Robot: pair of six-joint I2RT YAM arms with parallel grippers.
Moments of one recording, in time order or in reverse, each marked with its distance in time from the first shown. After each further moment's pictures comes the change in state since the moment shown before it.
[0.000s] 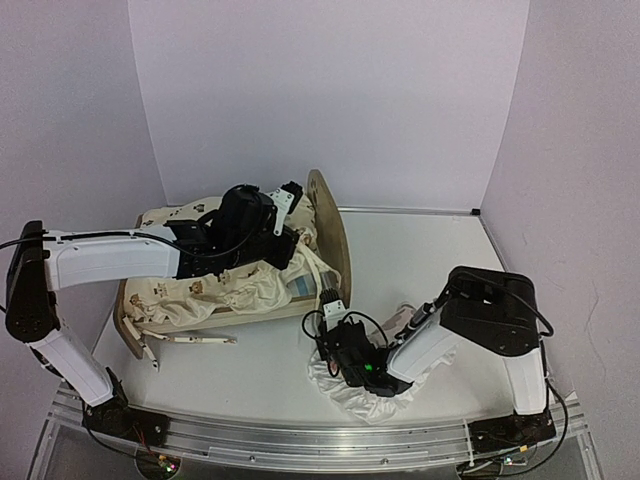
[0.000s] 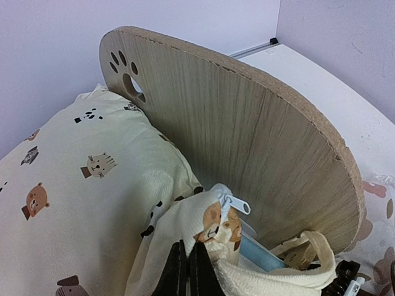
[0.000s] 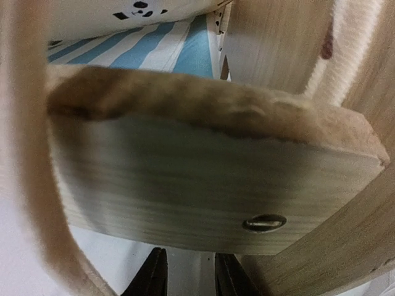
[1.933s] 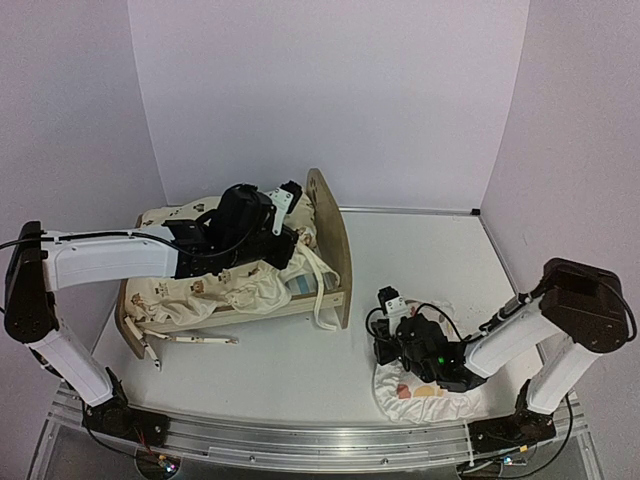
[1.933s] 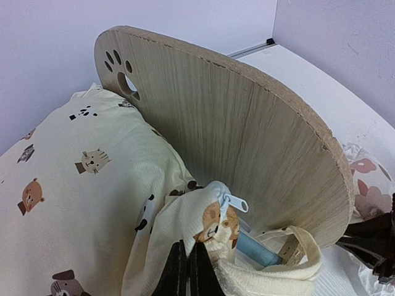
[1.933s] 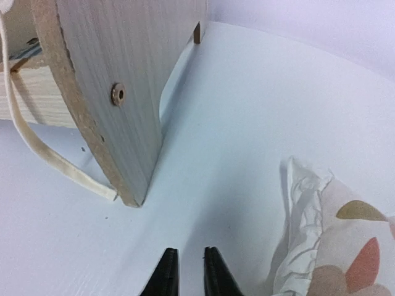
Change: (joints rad) left arm 0.003 -0.007 -0.003 0.000 0.020 -0.005; right arm -0.113 -0.468 -0.459 -0.076 -0.280 0.076
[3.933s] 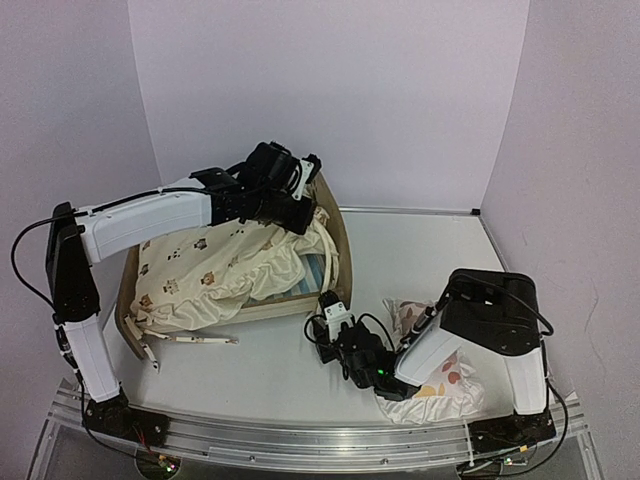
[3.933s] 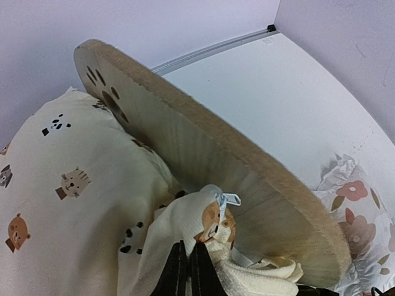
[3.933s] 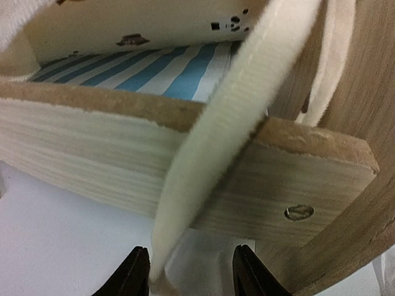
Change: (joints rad) left arm 0.068 0.259 0.504 -0.379 0.129 -0.055; right arm 0.115 0.464 0.374 0.310 0.141 -0.186
